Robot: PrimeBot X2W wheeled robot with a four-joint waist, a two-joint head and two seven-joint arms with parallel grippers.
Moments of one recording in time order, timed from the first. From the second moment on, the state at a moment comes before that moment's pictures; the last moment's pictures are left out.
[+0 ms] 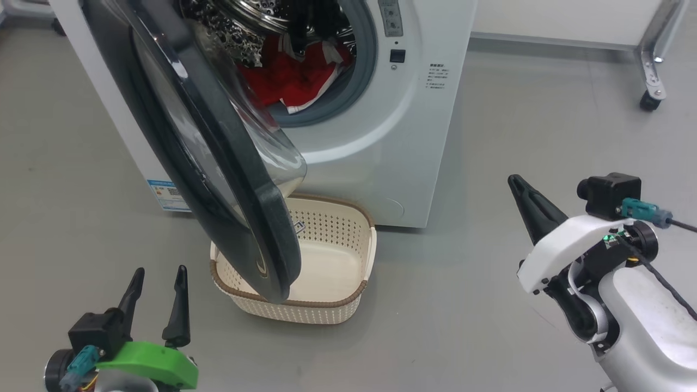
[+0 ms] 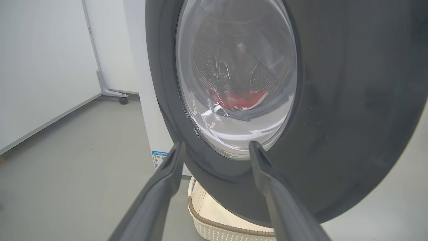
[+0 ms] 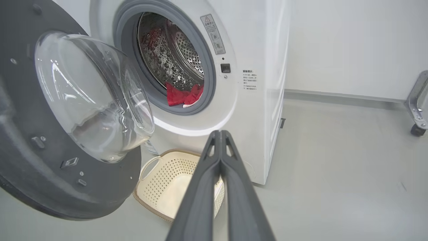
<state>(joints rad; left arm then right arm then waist) -0.08 0.06 -0.06 0.34 -0.35 -0.12 -0.25 -0.33 -0.37 0.53 0.16 0.78 0.00 0.06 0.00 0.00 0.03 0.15</state>
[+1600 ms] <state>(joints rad) -0.05 0.05 -0.05 0.28 -0.31 -0.12 -0.25 -0.05 -0.33 0.41 0.12 0.60 -0.12 -0.24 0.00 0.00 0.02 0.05</state>
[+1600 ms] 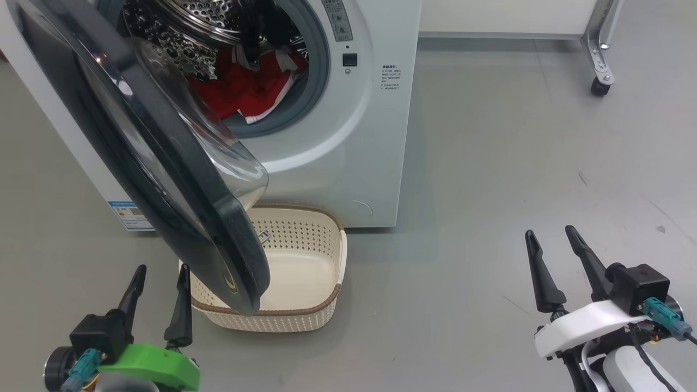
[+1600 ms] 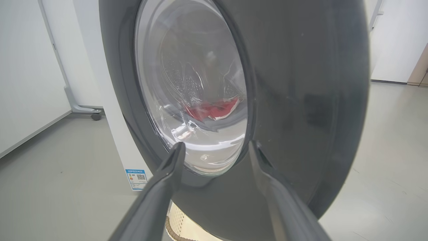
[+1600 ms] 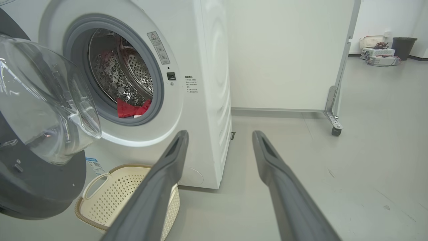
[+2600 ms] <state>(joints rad) -0.05 0.05 -0.04 0.27 -0.31 -0.12 -0.25 -0.03 -0.30 0.38 0.11 0.55 -0.12 -0.24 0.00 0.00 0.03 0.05</state>
